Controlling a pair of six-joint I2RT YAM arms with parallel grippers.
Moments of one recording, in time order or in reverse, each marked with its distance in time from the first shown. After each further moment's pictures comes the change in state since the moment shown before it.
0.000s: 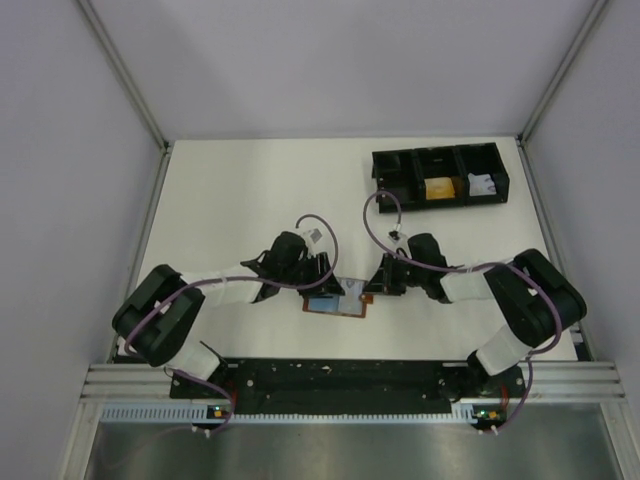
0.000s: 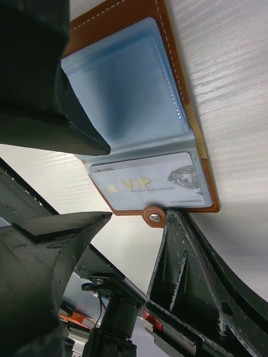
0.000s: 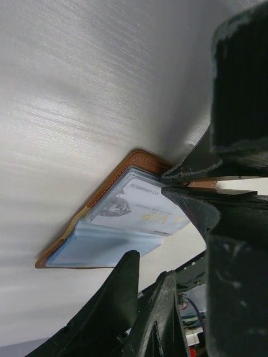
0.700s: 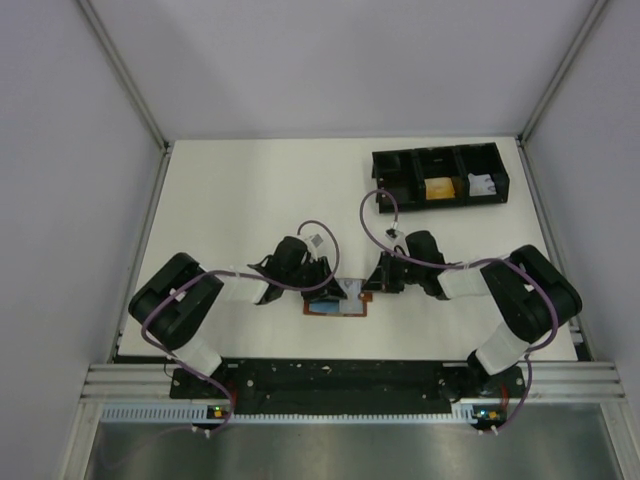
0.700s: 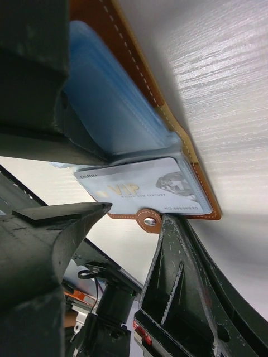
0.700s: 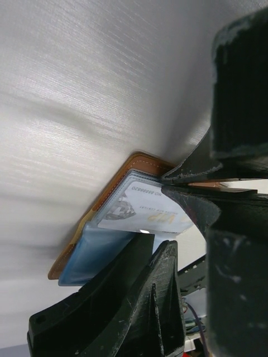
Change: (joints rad) left arm 0.002 0.116 -0.036 0.150 0.045 -0.096; right arm 0.000 0.036 0.034 -0.005 -0.012 -0.032
